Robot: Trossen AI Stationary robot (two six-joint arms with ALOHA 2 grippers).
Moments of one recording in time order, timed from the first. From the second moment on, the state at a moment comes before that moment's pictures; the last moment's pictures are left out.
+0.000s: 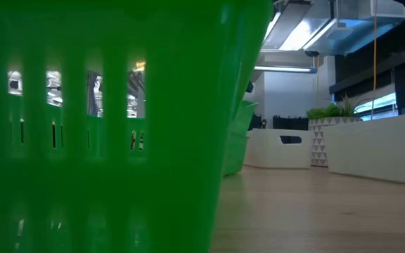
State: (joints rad) left arm -0.62 0.93 1.18 -1.11 -0.66 -0.84; right arm -0.07 1.96 1.62 -0.83 0.01 0.41
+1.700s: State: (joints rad) left arm -0.62 0.93 1.18 -1.11 -0.65 -0.84; right arm -0.07 1.95 1.65 -0.84 -0.06 0.49
